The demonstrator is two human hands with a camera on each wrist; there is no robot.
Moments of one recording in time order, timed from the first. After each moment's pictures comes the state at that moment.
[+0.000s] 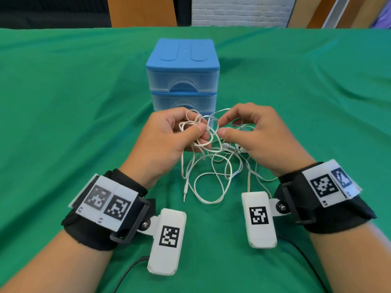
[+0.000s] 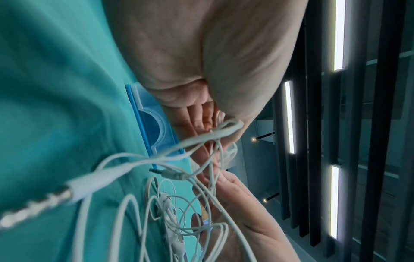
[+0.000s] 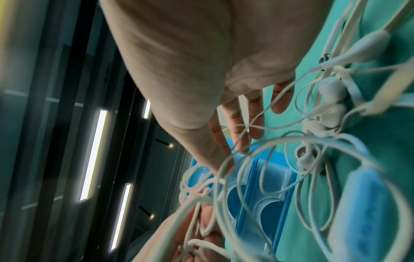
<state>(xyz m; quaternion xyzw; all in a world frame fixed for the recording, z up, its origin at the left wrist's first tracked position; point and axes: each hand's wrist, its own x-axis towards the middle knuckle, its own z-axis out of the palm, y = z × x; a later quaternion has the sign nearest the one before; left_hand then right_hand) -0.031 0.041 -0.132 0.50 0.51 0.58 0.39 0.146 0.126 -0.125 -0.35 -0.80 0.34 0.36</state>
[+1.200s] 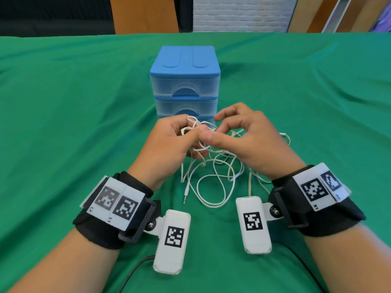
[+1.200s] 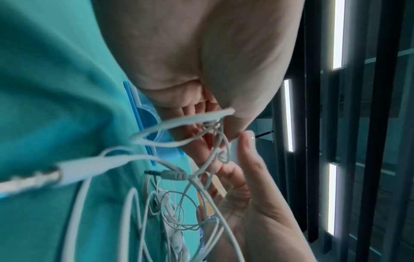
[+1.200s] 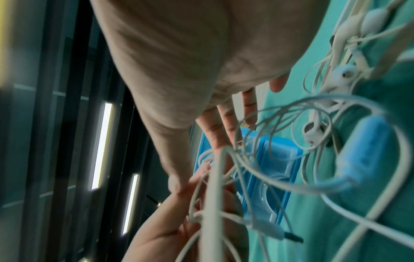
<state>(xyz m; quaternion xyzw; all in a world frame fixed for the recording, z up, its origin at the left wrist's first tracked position) -0.029 0.041 -0.131 0.49 0.54 0.57 0.38 0.137 0.110 -0.121 -0.35 -0.80 0.36 0.33</state>
